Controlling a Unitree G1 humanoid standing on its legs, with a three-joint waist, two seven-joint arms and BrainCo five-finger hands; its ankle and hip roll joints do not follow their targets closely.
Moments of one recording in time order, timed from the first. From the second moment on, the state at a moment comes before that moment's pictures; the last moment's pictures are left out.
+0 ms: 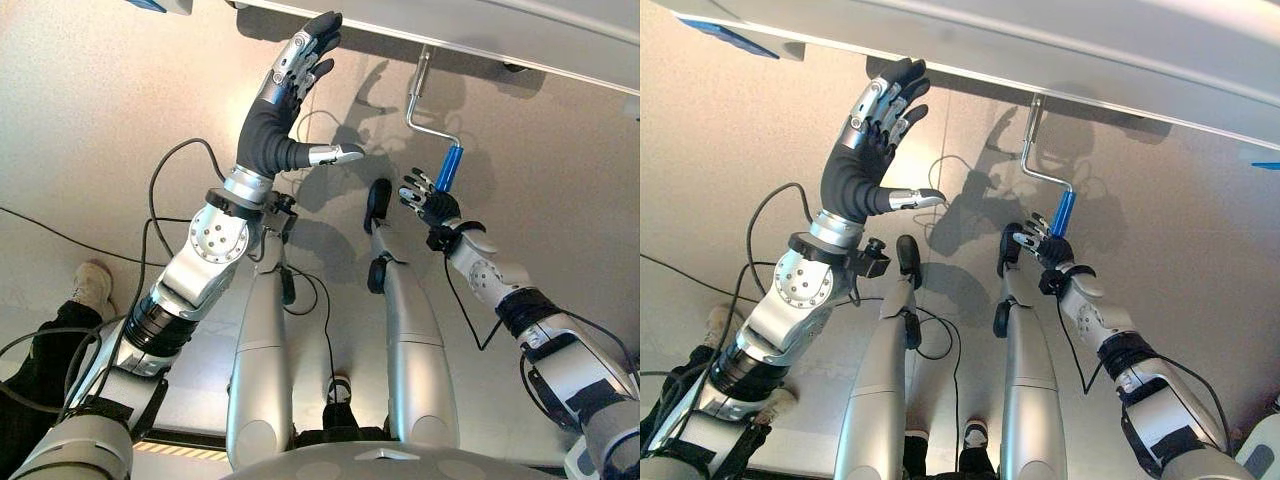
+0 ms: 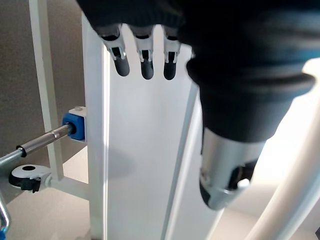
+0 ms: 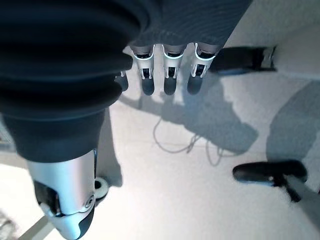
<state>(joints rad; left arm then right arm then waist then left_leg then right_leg) -0.58 0.57 -0.39 -0.29 -0.38 -0.22 0.17 -0.62 -0.52 0.44 0.58 0.97 -0.03 0.04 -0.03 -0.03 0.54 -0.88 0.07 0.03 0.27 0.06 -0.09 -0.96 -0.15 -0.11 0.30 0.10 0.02</state>
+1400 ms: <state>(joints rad) -0.58 0.57 -0.39 -0.29 -0.38 -0.22 0.17 -0.63 -0.56 0.44 0.70 0.95 -0.04 0.02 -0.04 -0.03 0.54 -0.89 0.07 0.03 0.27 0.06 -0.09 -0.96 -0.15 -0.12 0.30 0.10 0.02</state>
